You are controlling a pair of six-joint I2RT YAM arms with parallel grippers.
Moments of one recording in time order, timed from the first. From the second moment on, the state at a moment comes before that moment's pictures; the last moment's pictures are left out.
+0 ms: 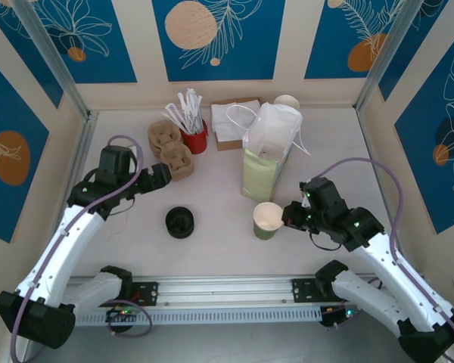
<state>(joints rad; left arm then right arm) -0.32 1.02 1.03 -0.81 0.11 -0.53 0.60 0.74 0.83 -0.98 -0.10 0.80</state>
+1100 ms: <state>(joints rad) -0.43 1.06 0.82 -0.81 0.11 -0.55 0.96 1.34 0.98 -0.57 0.14 0.90</state>
